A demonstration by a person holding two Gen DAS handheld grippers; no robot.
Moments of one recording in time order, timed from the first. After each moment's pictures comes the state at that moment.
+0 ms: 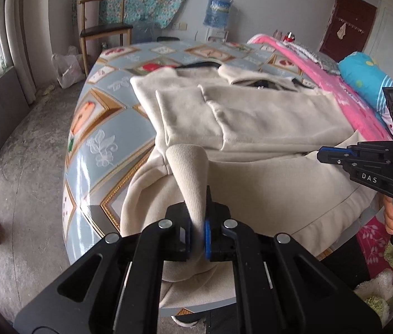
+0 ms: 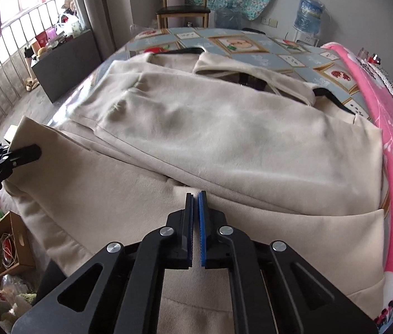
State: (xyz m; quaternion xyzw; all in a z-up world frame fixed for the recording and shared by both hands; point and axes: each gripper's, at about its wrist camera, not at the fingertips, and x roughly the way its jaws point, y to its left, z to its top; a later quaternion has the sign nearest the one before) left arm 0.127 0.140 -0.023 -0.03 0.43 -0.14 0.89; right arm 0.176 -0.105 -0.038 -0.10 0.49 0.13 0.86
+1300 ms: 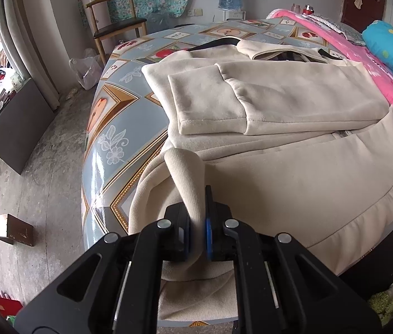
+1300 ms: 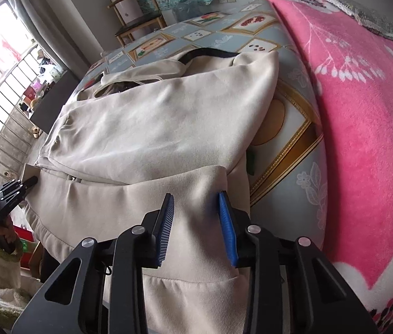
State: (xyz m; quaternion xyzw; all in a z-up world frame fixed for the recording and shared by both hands) left arm 0.139 0.120 -0.038 0.06 0.45 -0.07 0.89; right arm 0.191 -0.324 -0.027 0.07 0.52 0.13 0.84
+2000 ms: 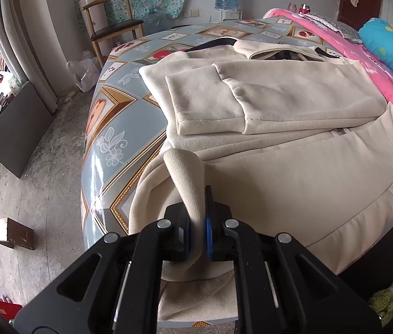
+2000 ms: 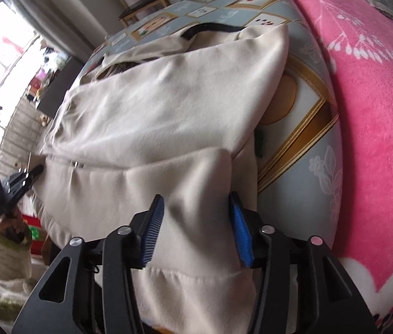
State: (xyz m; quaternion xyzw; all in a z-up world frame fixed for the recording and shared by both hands) left arm 0.138 0.121 -0.038 0.06 0.45 -0.08 0.89; right arm 0.191 -0.323 -0.037 0.06 0.58 0.17 0.80
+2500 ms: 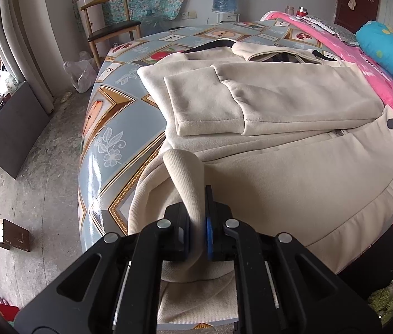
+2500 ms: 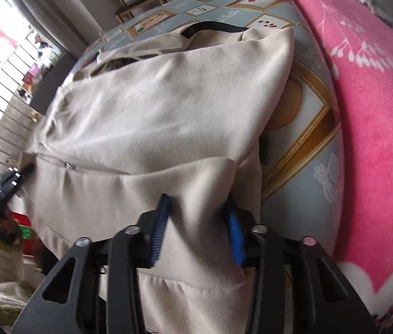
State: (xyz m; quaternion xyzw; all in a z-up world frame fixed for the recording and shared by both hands) left arm 0.137 0.124 -0.039 0.05 0.45 -0.09 0.89; right arm 0.193 -0.309 -0.038 0.03 0.57 0.13 0.81
